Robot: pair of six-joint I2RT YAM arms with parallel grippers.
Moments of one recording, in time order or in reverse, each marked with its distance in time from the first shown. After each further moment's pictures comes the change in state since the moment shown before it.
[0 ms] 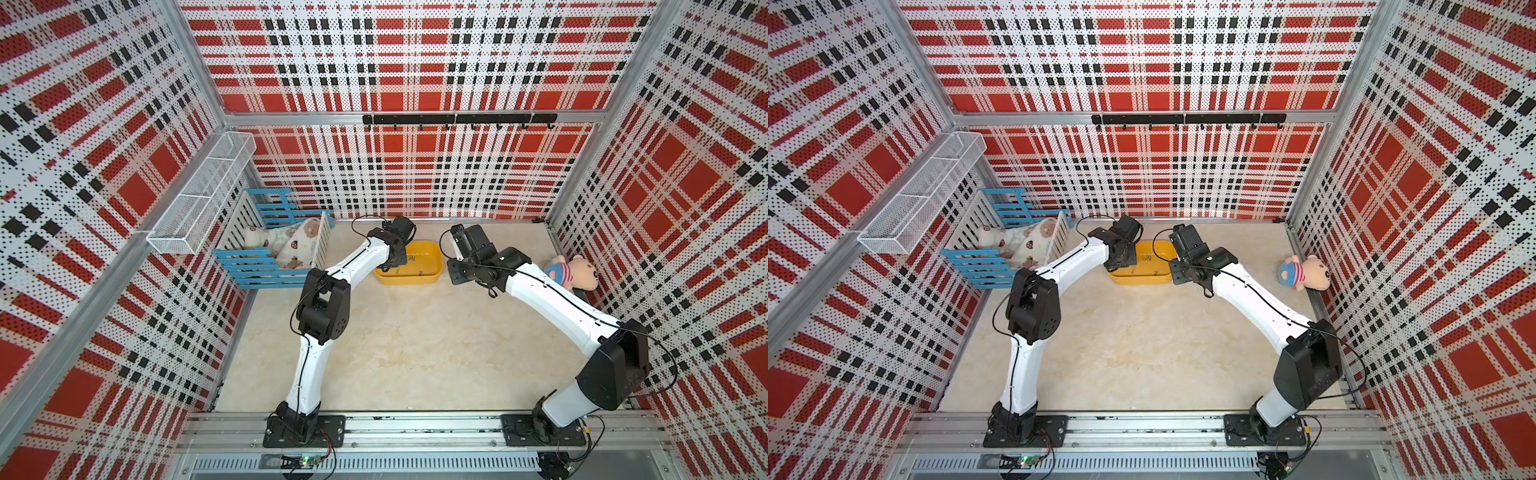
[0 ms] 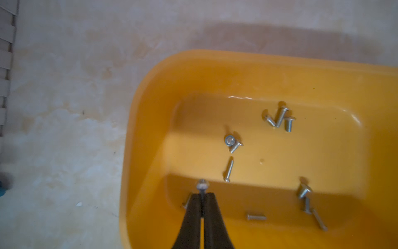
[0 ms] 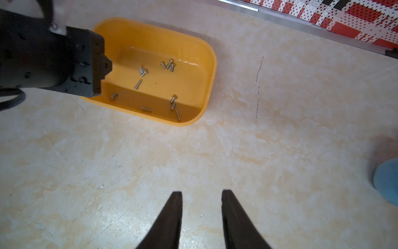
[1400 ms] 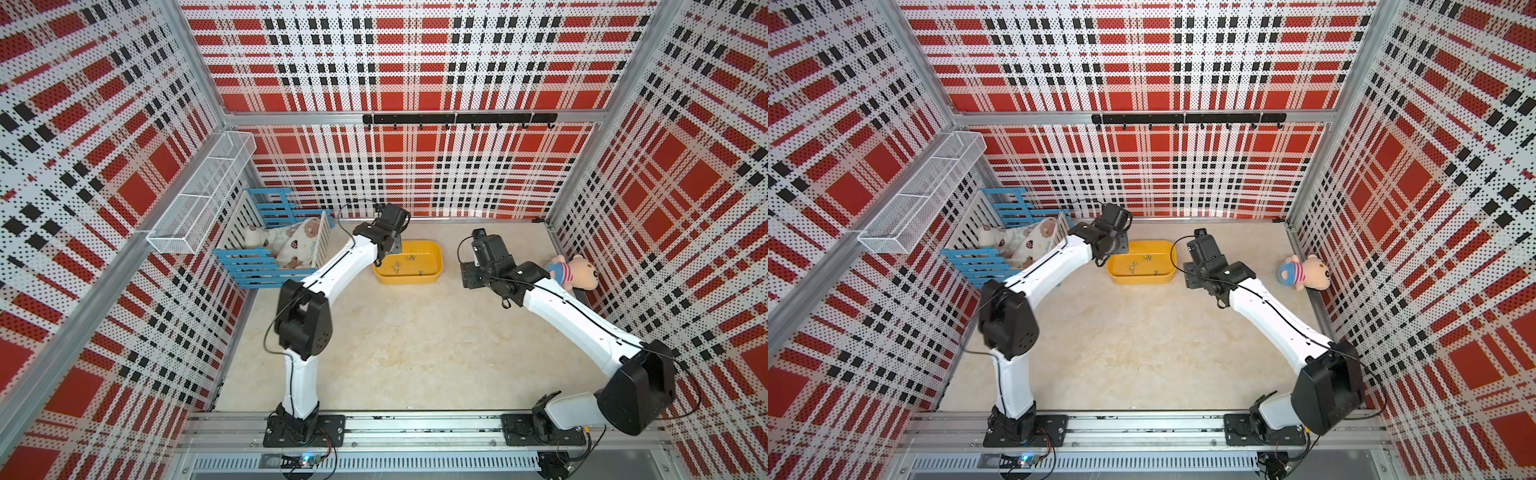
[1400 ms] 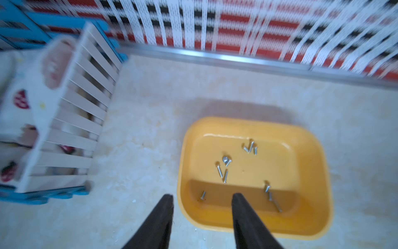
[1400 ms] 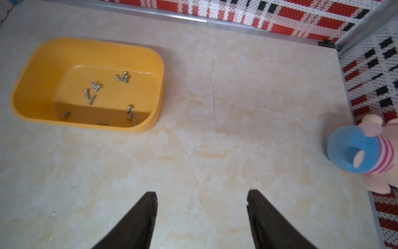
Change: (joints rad) left arm 0.000 -0.517 -0.311 0.203 -0.162 0.041; right arm -0.113 -0.246 -0.331 0.209 0.128 0.003
